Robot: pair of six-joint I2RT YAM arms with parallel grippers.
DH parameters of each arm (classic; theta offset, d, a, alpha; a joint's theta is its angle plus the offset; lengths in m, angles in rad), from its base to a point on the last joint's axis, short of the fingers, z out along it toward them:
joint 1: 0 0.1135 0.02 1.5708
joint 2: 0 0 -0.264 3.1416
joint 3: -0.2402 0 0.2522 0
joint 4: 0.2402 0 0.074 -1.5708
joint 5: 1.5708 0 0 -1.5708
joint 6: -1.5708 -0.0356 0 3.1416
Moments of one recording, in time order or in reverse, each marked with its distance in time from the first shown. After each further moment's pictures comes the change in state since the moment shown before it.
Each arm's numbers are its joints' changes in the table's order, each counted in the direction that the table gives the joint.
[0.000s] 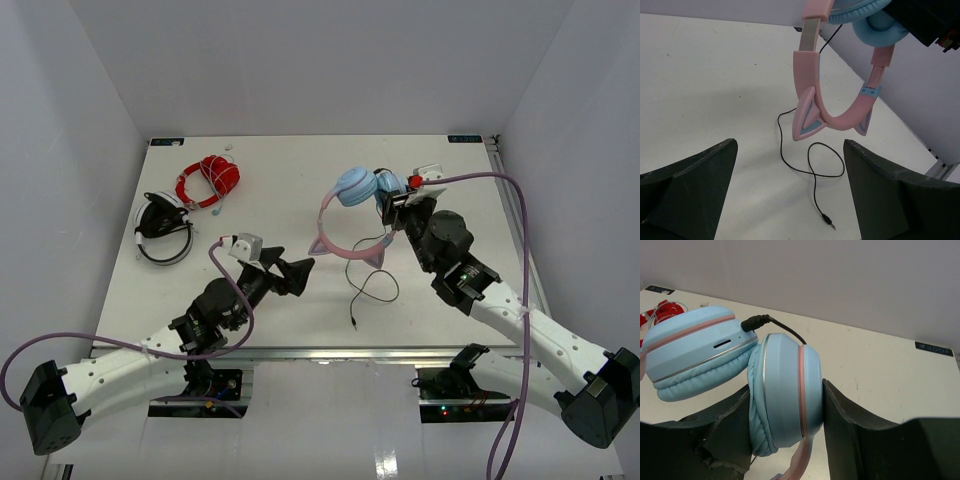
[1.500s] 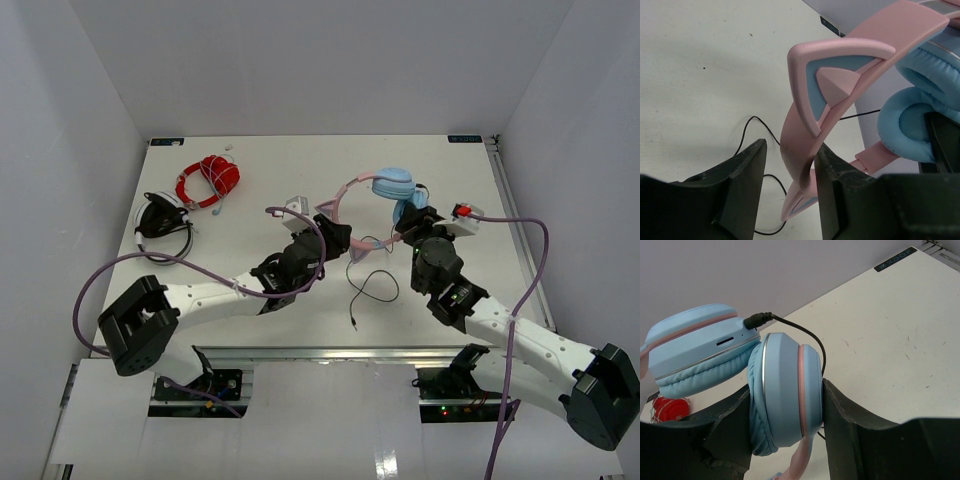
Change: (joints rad) left arm -0.022 -0.730 -0.432 -0.024 -0.215 0.564; right arm 0.043 0.033 0.247 -0.179 0.494 -0.548
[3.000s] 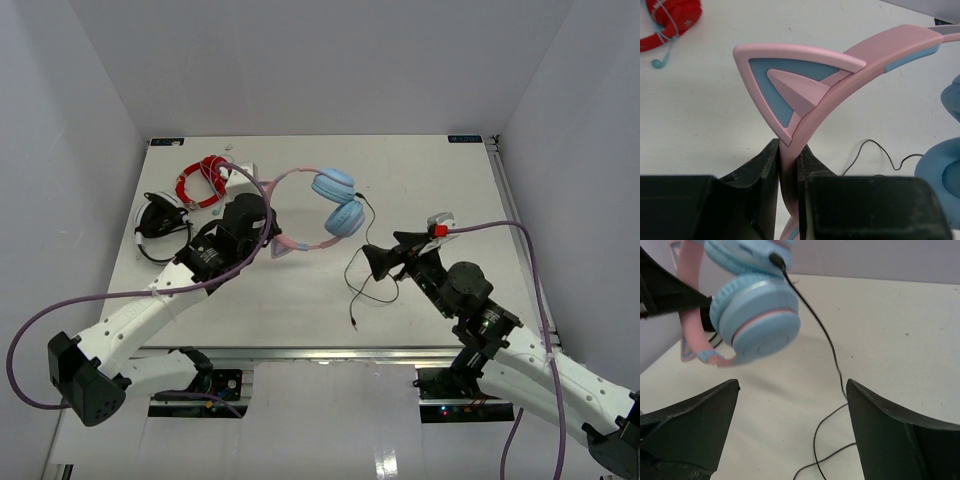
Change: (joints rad) left arm 0.257 0.320 -0.250 0.797 0.053 -0.349; right arm 0.088 0.295 0.027 0.243 -0.655 0.234
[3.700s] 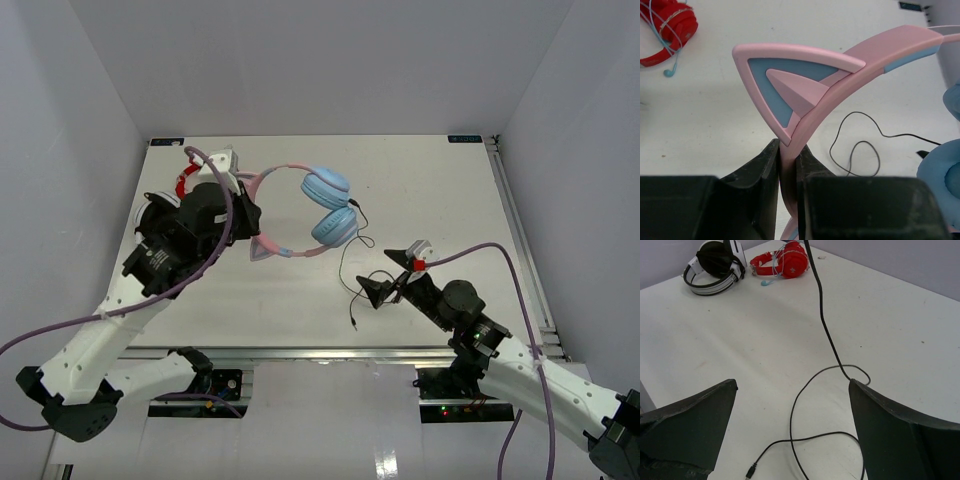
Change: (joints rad) left arm 0.029 0.099 -0.245 0.364 0.115 -0.082; right arm -0.007 0.086 0.247 -0.154 -0.219 0.242
